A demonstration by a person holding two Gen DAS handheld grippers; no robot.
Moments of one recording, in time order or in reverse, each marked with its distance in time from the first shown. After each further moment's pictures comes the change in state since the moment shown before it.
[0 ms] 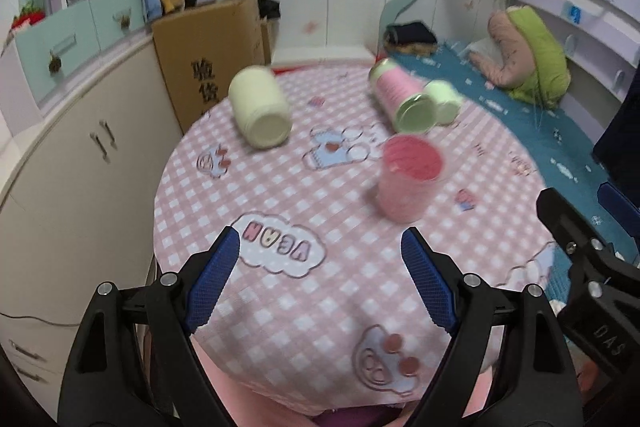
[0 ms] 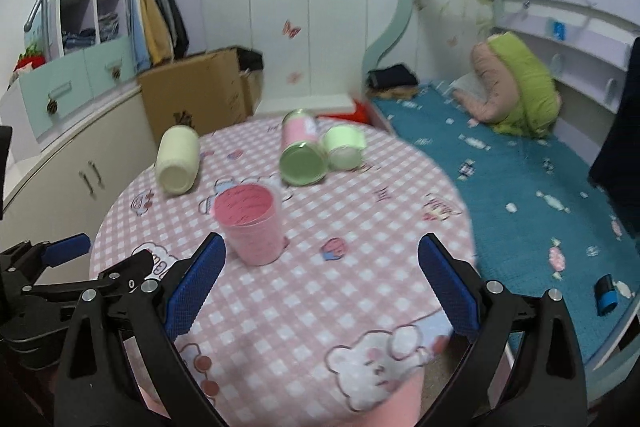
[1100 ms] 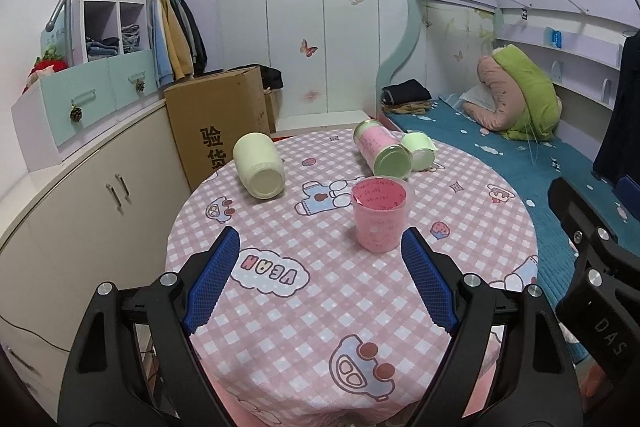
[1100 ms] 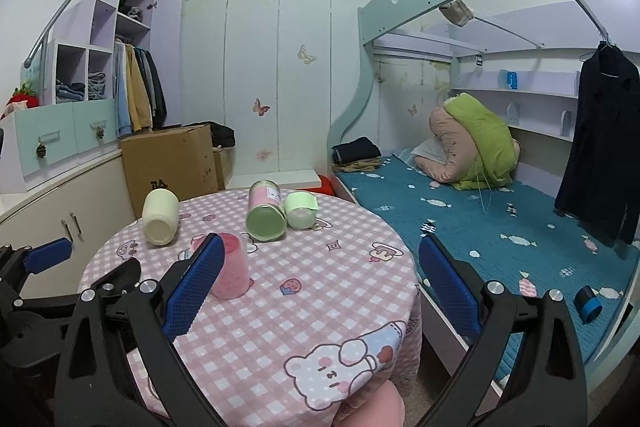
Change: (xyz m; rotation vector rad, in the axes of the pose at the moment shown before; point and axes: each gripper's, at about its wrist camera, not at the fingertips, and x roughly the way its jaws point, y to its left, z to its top) left arm -0.045 -0.027 -0.027 0.038 -0.256 0.046; right arm -0.056 -0.018 -0.034 0.033 -0.295 -0.110
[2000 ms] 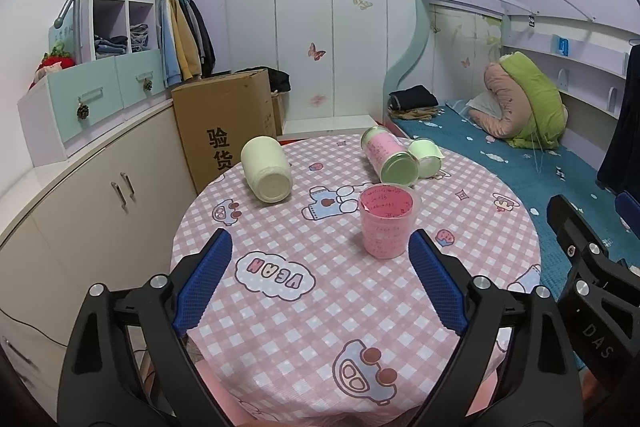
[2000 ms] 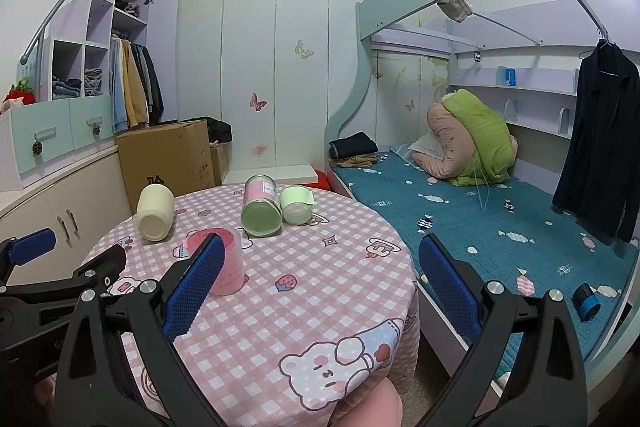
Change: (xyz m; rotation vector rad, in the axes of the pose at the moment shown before) left arm -0.002 0.005 0.003 -0.016 -0.014 0.019; right arm 0.005 0.000 -0.001 -0.004 0.020 -0.010
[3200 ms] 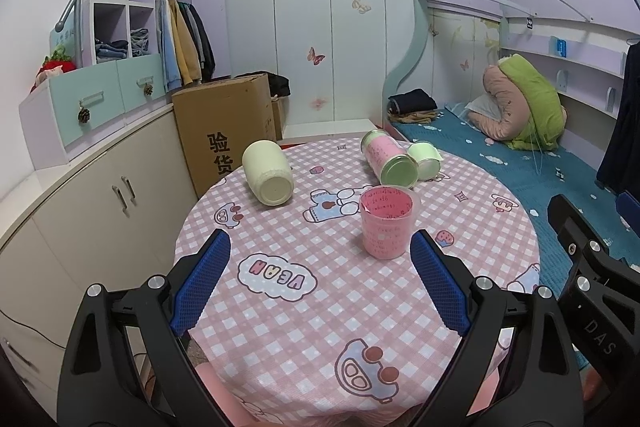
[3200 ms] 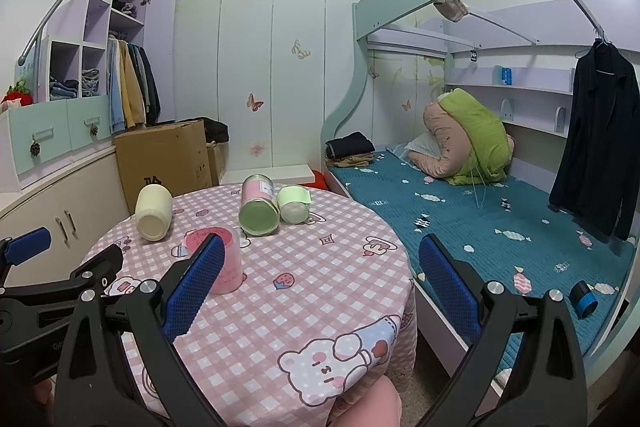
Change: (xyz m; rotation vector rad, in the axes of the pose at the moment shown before) left arm -0.007 0.000 0.001 0.007 -0.012 0.000; right arm -0.004 -0.003 -0.001 0.009 0.003 -0.010
